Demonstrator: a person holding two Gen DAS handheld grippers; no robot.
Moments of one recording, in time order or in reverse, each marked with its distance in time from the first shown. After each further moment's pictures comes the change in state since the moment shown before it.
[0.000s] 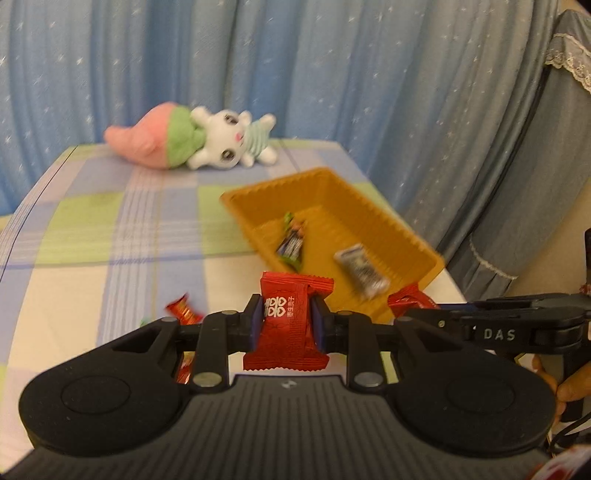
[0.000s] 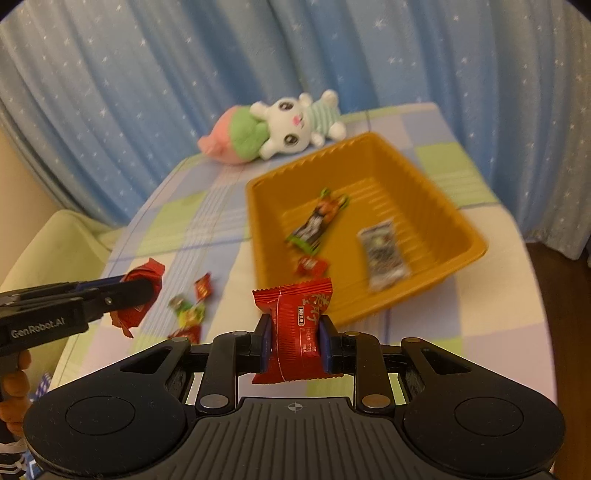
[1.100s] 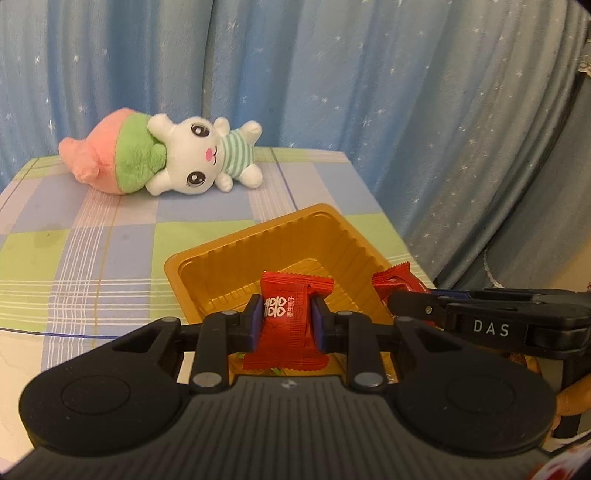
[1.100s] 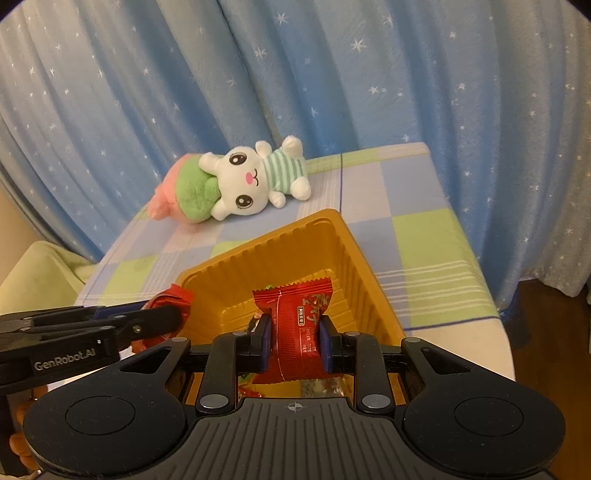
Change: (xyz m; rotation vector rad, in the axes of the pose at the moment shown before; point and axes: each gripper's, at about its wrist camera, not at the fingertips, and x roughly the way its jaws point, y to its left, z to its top) left arm 0.140 -0.016 0.087 -0.038 0.050 0.018; right arm 0.077 -0.068 0.112 -0.005 -0.036 -0.014
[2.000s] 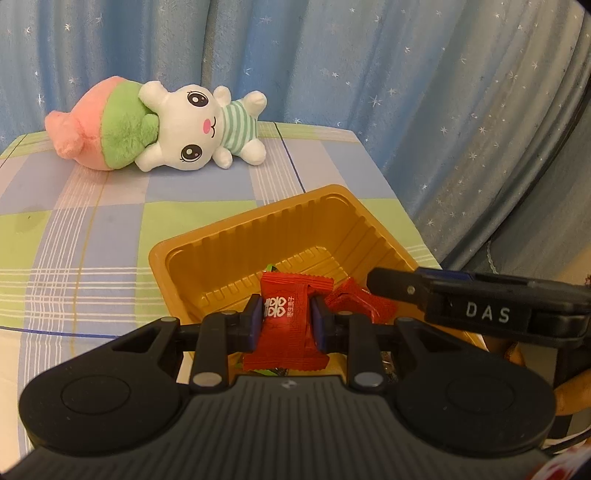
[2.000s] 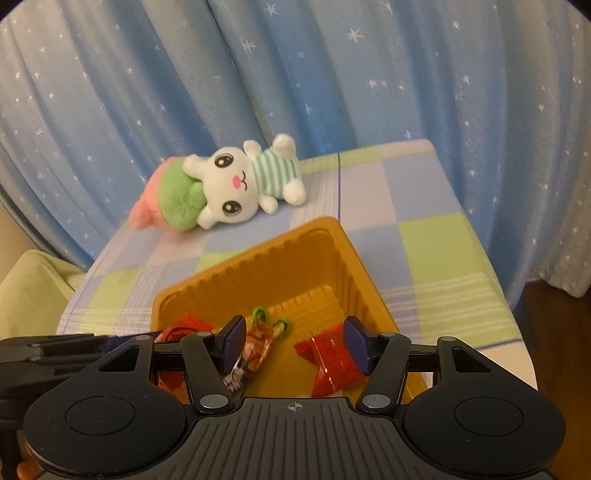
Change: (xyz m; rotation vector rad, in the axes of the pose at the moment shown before) left arm 0.039 0.009 0.005 -0.025 0.066 -0.013; right arm 0.039 -0.010 0.012 0.028 -0.008 -0.006
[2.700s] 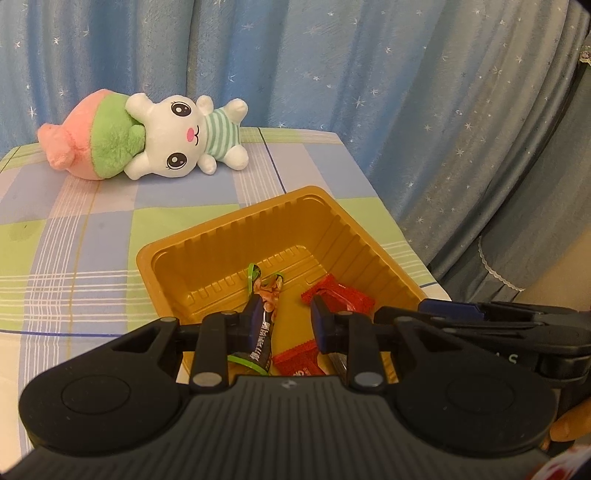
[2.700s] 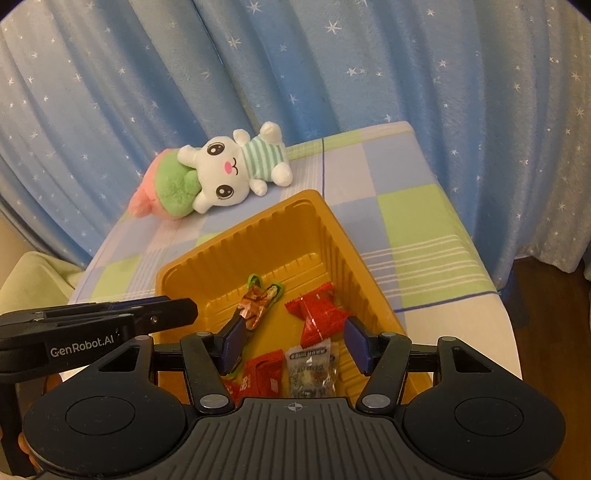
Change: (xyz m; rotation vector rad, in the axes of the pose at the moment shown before) left arm -0.016 -0.017 -0.003 0.033 -0.008 -0.018; right arm -0.031 -0.004 -0.022 0.041 0.027 -0.020
